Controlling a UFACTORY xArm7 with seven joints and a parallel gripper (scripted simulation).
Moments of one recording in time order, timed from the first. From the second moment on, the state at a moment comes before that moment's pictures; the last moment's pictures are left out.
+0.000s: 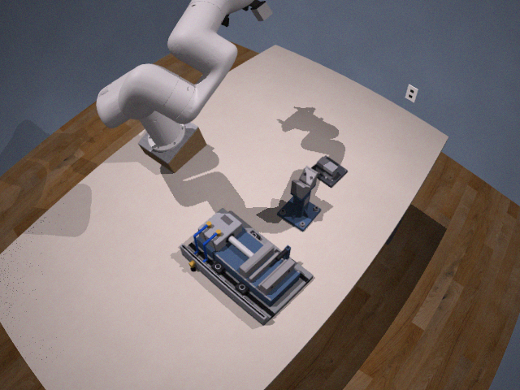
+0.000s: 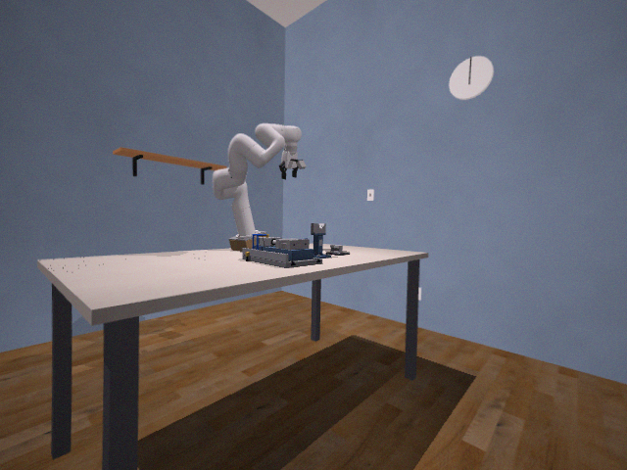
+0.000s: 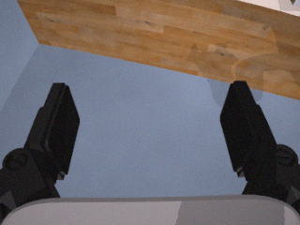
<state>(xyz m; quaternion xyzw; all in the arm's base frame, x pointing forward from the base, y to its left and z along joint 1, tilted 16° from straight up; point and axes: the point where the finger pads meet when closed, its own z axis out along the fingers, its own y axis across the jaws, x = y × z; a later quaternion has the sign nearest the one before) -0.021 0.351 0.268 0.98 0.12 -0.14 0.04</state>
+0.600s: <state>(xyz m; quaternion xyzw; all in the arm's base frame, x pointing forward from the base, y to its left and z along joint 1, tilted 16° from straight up) 0.039 0.389 0.242 0.99 -0.03 -0.10 0.04</state>
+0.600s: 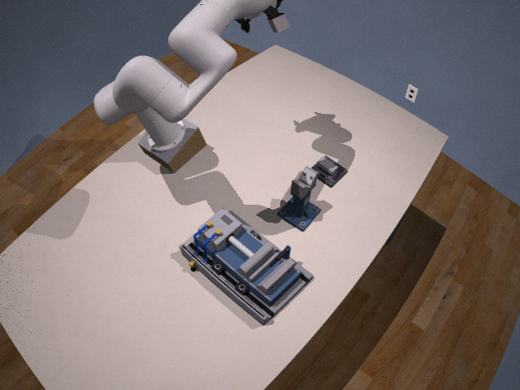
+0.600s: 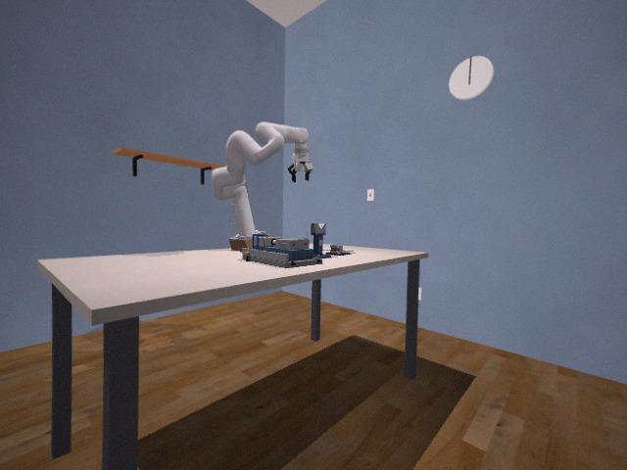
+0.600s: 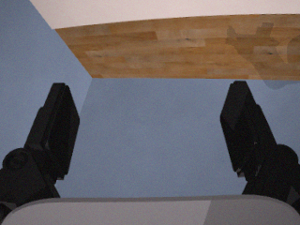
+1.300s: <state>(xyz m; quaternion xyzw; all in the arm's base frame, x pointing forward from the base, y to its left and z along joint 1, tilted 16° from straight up) 0.101 0.414 0.214 0.98 -0.16 -0.07 0.04</state>
